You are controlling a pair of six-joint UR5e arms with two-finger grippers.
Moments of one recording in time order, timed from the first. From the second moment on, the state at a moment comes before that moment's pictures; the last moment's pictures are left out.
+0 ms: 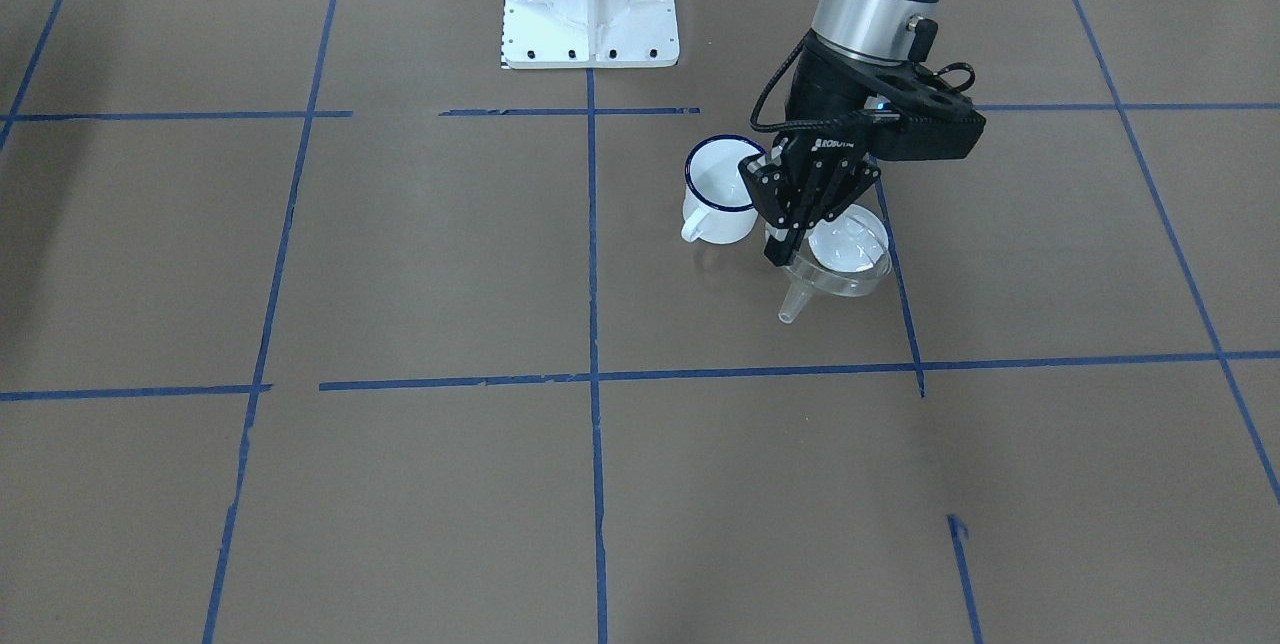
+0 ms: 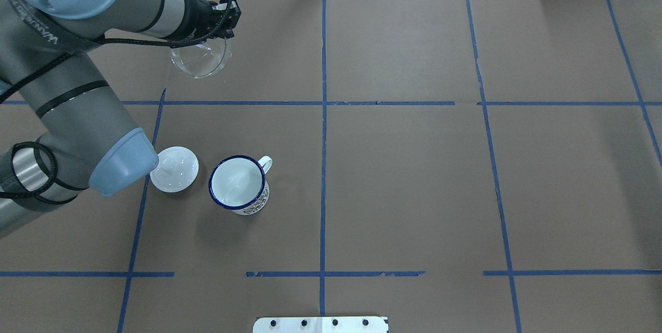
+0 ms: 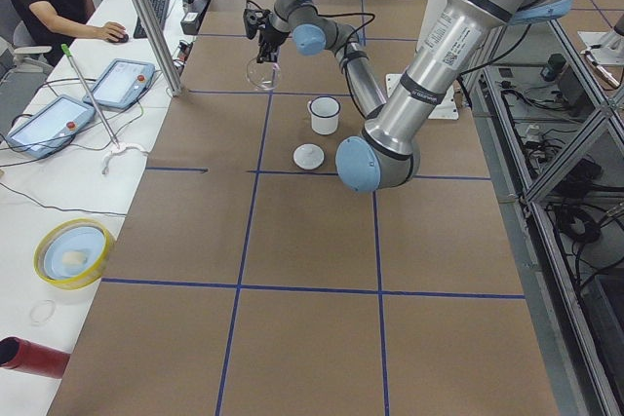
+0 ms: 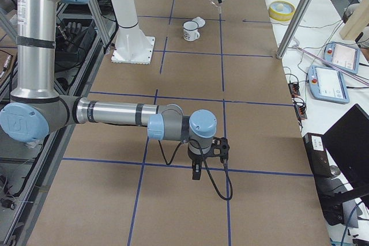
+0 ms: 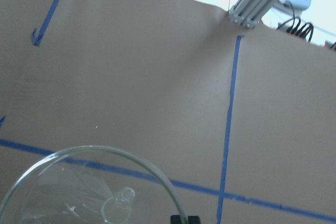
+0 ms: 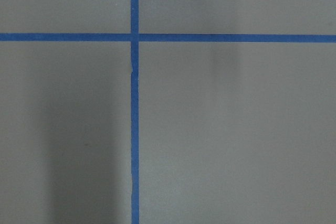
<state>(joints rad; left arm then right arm) -0.80 -2.19 -1.86 -1.80 -1.71 -1.52 1.57 -1.68 1.66 -1.57 2.29 0.01</state>
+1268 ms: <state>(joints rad) -0.61 -2.17 -1.33 -2.34 -1.01 -2.15 1.57 -1.68 1.66 -1.57 2.29 0.01</state>
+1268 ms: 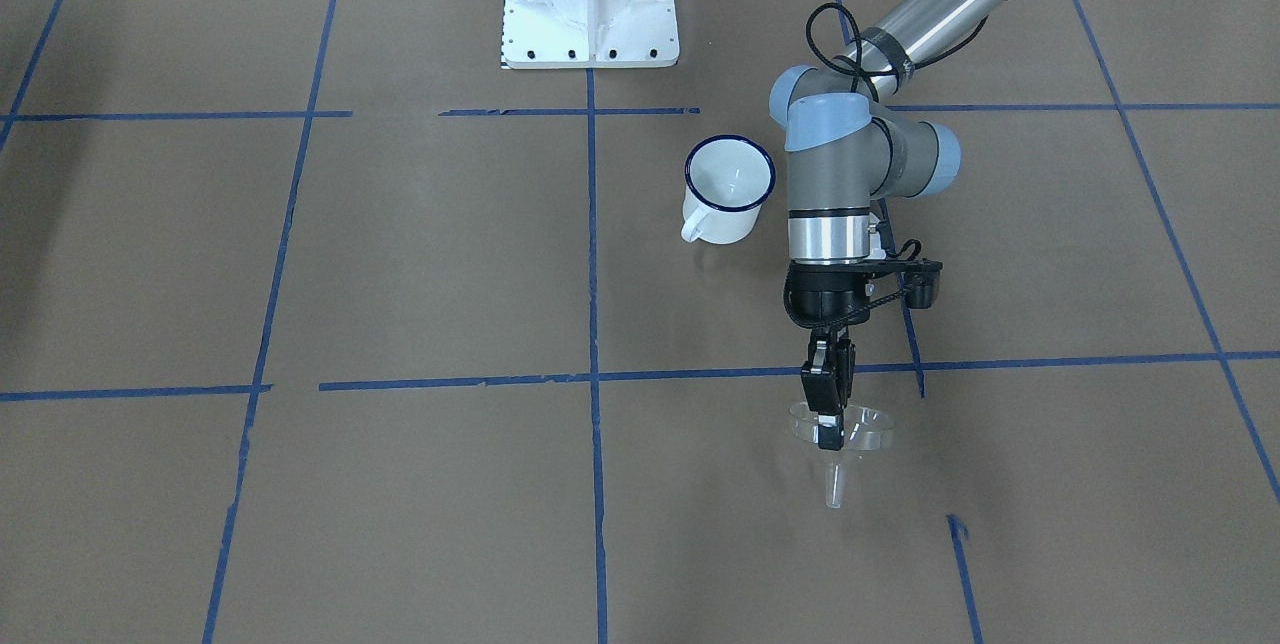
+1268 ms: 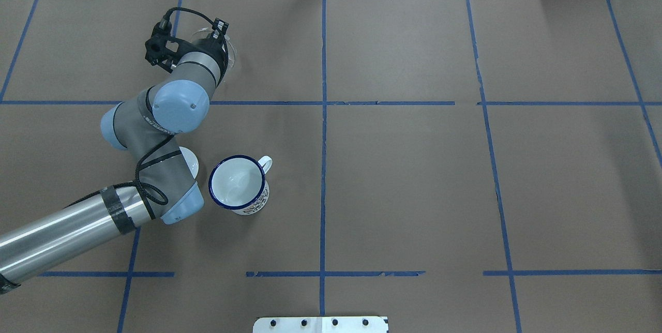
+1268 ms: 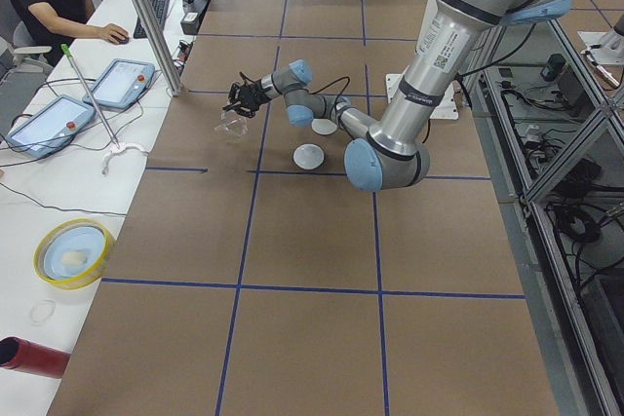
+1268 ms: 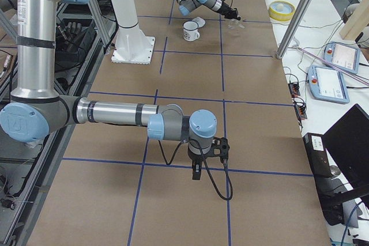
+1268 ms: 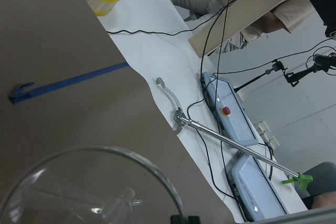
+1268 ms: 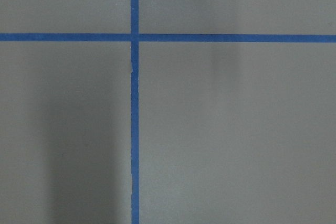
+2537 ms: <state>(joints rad) -0.61 -2.16 -1.35 -2.33 -1.06 -1.92 1.57 -1.68 1.66 -1.57 2.29 0.01</state>
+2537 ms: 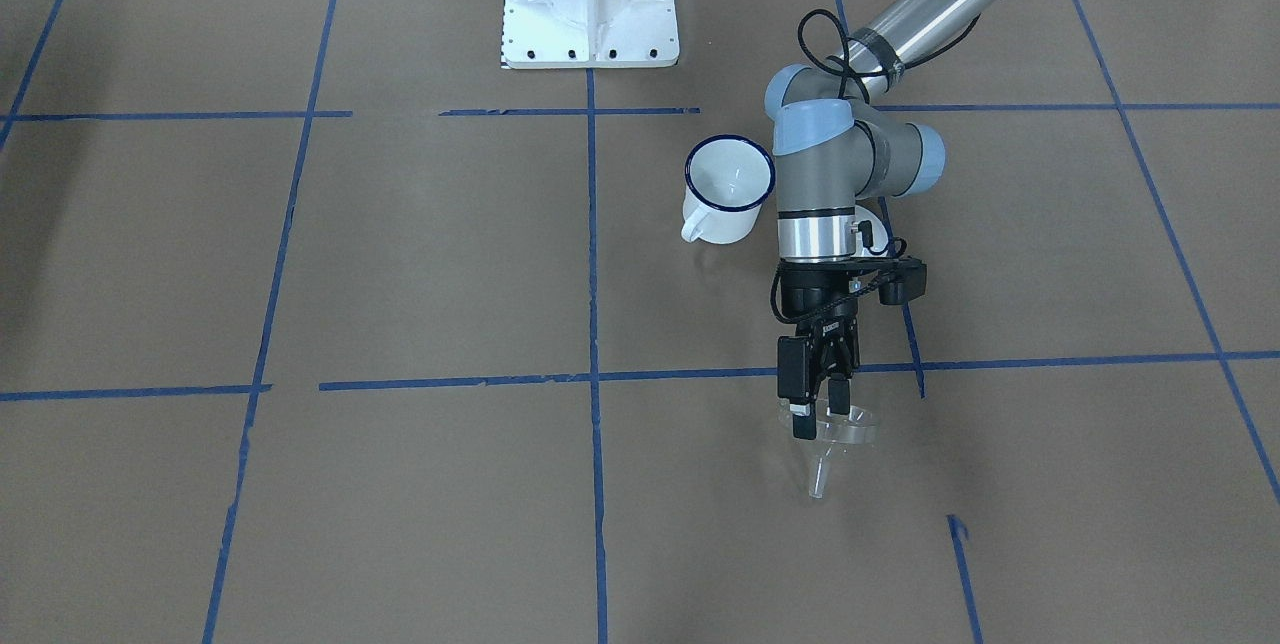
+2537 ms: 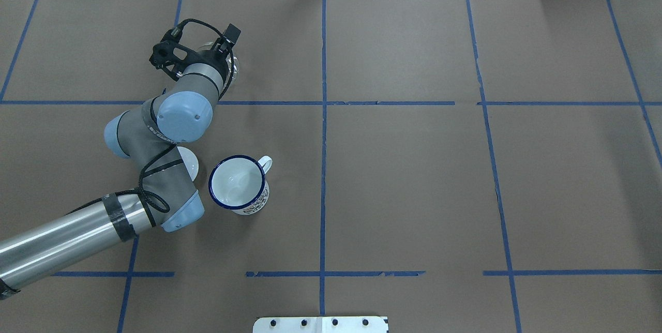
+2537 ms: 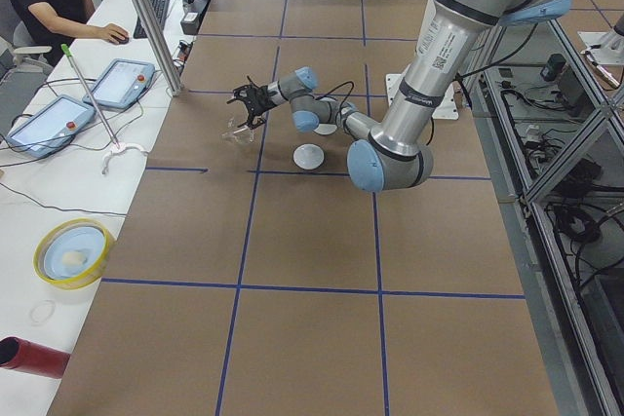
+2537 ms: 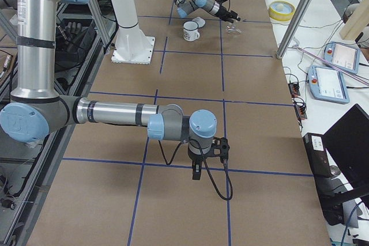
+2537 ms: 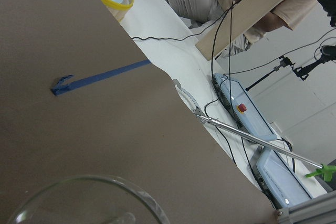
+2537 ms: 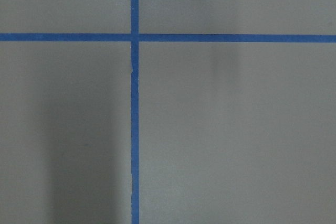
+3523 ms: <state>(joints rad) -0.72 -1.98 -1.78 -1.80 -1.75 -1.29 1.57 -1.68 1.66 -1.57 2.29 0.01</state>
